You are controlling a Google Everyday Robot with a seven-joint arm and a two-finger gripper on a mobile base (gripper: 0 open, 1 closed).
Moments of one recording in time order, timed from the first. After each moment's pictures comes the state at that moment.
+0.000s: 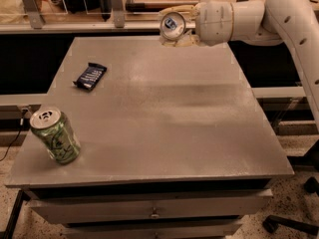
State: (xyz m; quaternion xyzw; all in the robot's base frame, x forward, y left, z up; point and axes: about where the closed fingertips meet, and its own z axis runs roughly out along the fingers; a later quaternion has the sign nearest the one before) arm 0.630 -0.020 0.994 -0.72 0.20 0.13 0.65
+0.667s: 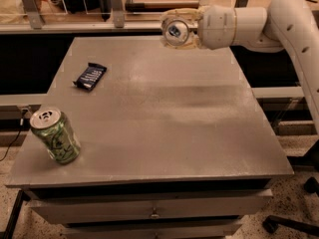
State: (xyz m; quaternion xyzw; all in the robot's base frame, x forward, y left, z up) arm 0.626 -0.025 0.993 -0.71 0.14 0.09 0.68
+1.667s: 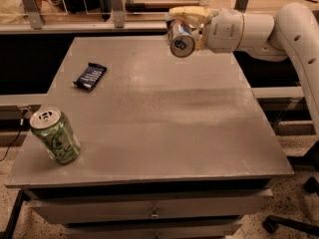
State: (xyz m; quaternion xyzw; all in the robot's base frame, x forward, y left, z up) arm 0.616 -0.037 1.003 -0.69 0.04 -0.03 0.72
